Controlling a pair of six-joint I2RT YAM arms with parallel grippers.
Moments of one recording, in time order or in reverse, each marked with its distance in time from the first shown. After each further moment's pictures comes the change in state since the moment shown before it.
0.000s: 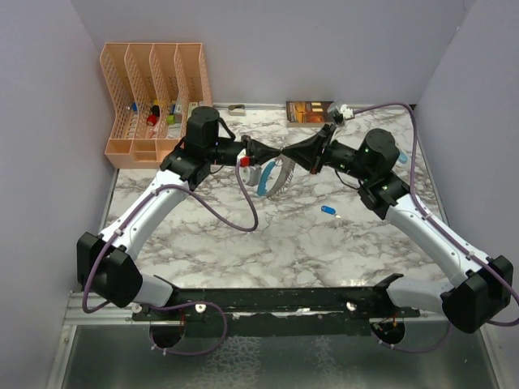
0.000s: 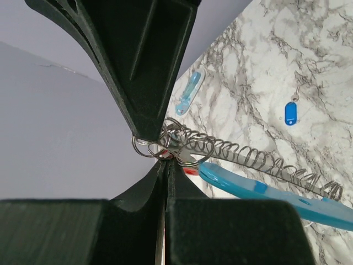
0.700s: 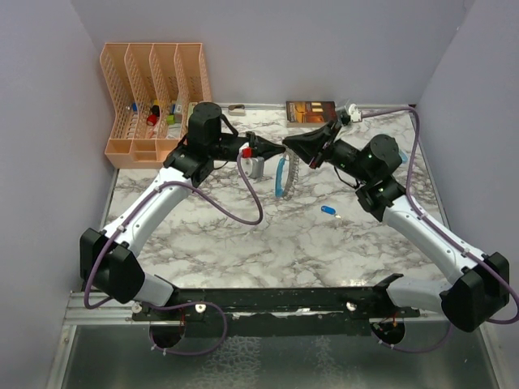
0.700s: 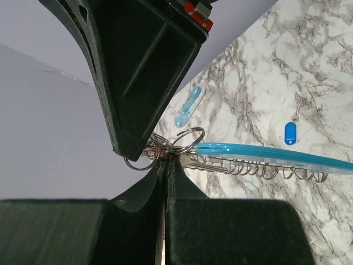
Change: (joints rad) left arm -0.015 0.032 0.043 0.083 0.020 -0.140; right arm 0.000 0.010 -0.044 0.209 0.061 -0.006
